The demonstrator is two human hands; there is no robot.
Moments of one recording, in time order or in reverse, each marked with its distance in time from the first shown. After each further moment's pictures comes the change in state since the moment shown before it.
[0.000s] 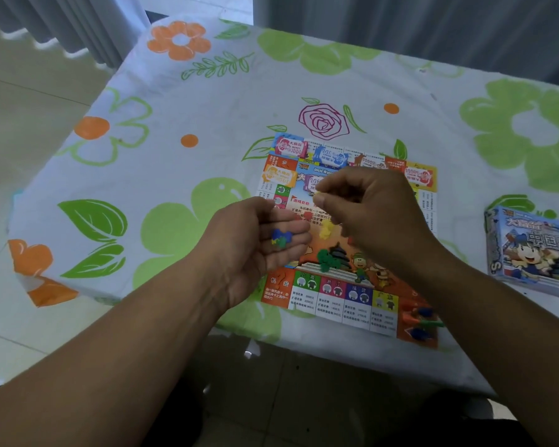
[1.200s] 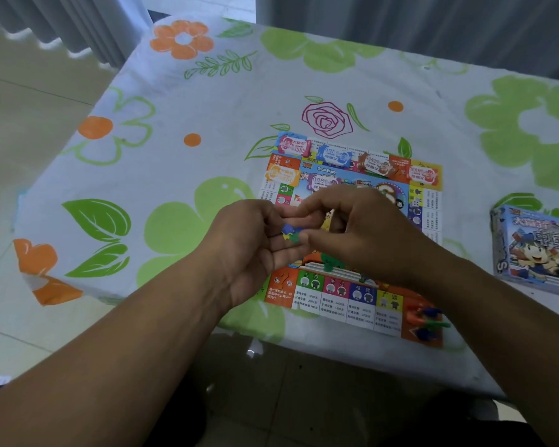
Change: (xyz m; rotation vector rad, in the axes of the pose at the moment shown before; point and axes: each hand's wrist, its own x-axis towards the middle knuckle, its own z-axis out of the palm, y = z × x) left_hand 0.000 0.000 -0.002 -0.027 -0.103 0.007; right_hand -0.008 -0.005 0.001 -0.186 -0.325 -0.158
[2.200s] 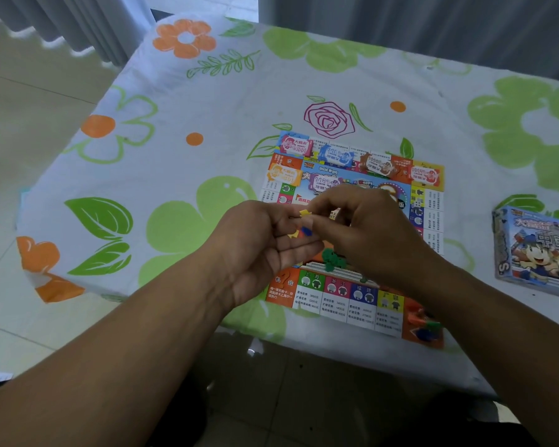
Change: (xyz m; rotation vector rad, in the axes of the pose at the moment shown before) left_hand -0.004 0.000 0.006 0.005 -0.022 0.006; right_hand 0.000 0.005 0.008 0.085 0.131 0.019
